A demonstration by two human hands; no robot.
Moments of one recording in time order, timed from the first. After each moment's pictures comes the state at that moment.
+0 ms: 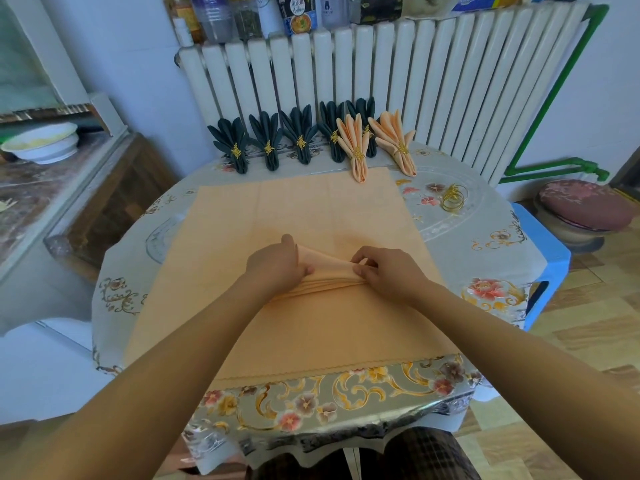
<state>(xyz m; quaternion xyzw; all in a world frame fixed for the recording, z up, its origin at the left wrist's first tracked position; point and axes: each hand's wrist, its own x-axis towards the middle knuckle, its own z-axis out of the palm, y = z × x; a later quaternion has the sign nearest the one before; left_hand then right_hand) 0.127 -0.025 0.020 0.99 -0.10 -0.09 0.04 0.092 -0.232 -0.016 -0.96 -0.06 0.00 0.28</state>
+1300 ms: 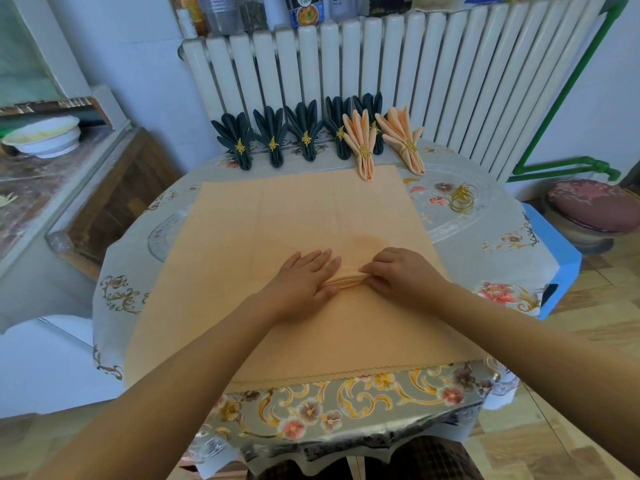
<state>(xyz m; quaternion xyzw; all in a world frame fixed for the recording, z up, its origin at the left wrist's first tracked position) 0.122 -0.027 -0.020 0.94 -0.32 -0.11 0.00 0.100 -0.251 -0.029 -0.93 -0.31 -0.16 0.11</state>
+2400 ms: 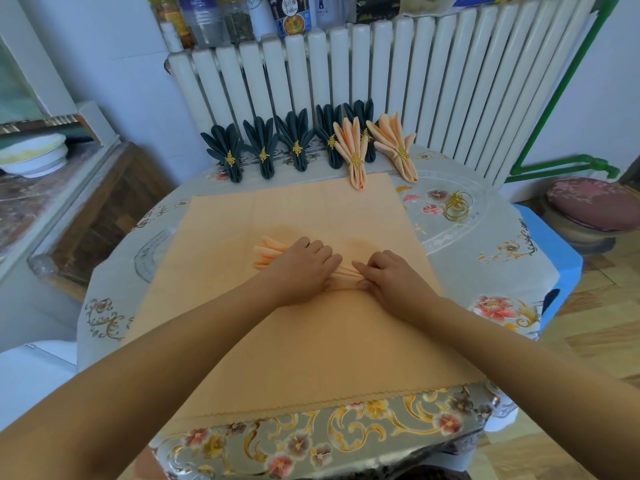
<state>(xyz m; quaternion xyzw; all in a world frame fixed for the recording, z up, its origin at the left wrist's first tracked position) 0.166 -0.051 0.001 0.85 -0.46 0.10 -0.24 0.118 -0.253 -0.051 -0.94 -0.23 -0.17 0.16</state>
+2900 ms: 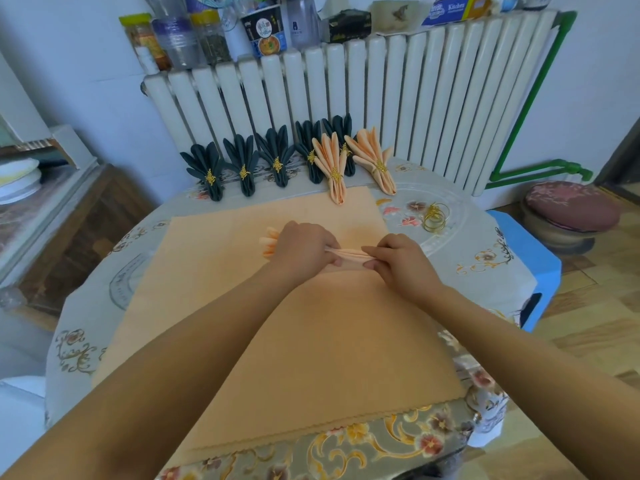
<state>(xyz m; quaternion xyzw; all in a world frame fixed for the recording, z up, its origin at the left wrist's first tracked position) 0.191 -0.111 0.043 0.95 -0.30 0.03 0.04 0.142 -0.297 -0.030 -0.94 -0.11 -0.22 0.22</state>
